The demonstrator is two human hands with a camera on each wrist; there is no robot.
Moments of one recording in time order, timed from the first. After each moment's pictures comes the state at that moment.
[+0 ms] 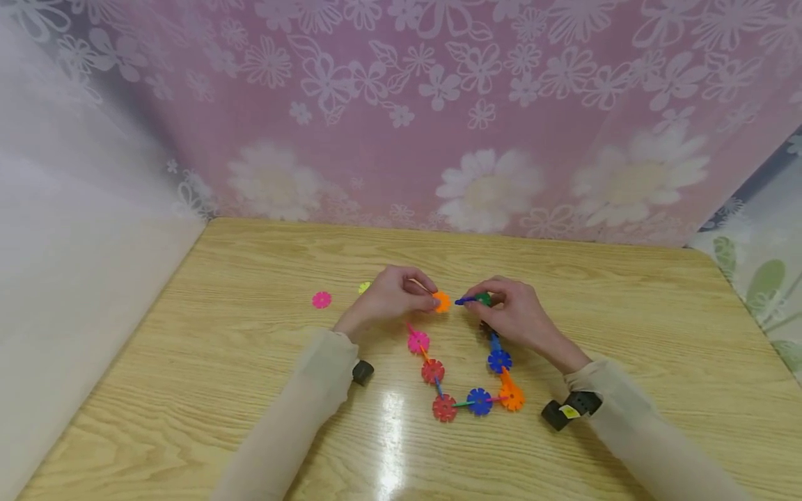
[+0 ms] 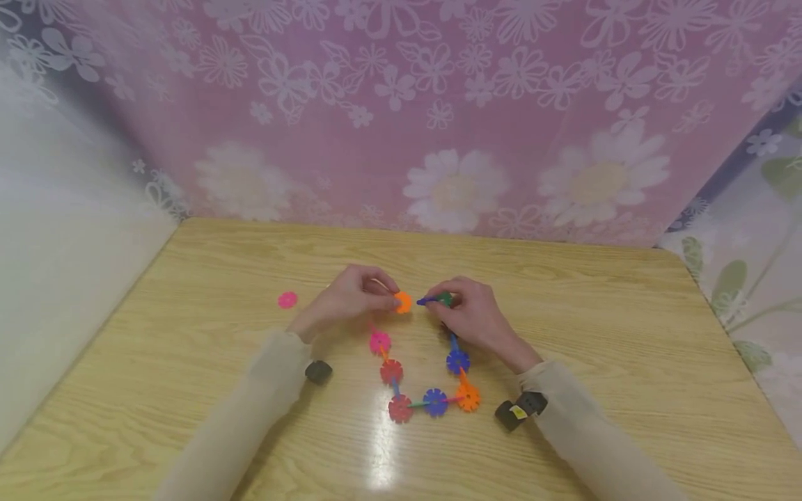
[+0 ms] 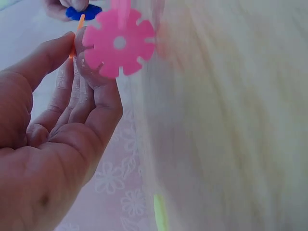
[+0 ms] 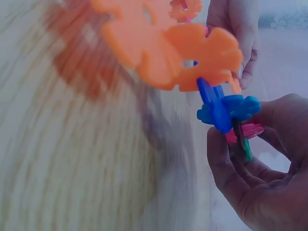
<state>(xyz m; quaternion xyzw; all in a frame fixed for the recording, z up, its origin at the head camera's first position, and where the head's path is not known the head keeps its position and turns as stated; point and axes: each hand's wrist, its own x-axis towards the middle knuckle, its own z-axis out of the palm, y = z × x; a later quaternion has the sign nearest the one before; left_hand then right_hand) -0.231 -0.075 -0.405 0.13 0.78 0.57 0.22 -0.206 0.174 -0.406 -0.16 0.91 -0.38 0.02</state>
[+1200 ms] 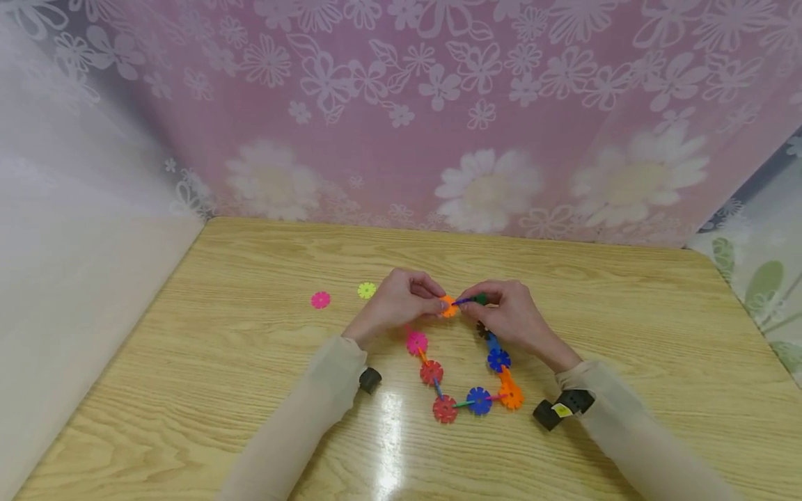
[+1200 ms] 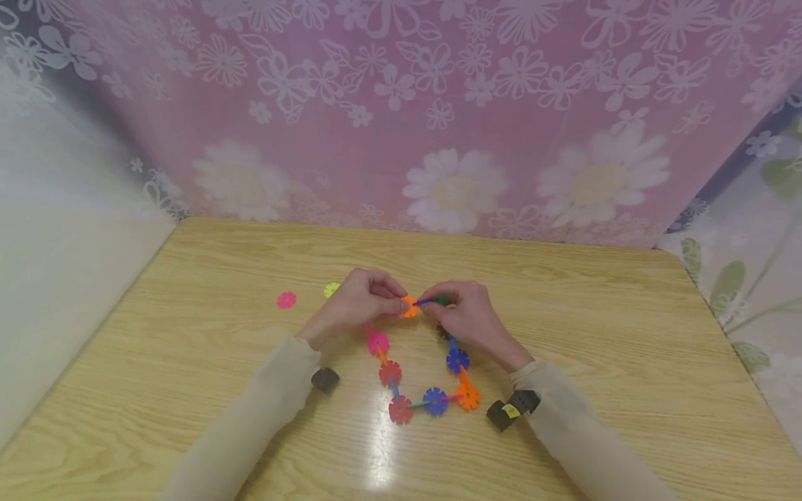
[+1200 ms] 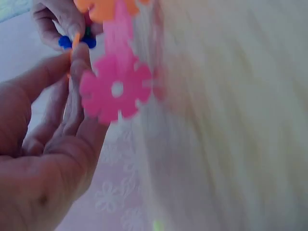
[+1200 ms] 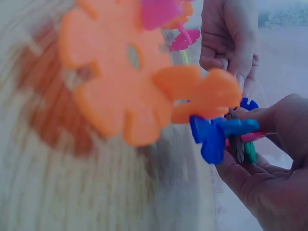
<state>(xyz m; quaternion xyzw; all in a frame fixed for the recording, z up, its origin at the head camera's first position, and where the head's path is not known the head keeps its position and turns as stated) -0.222 -0.058 -0.404 0.11 0.79 0.57 0.19 -0.206 0.168 -0.407 -0.15 0.88 -0.45 0.06</state>
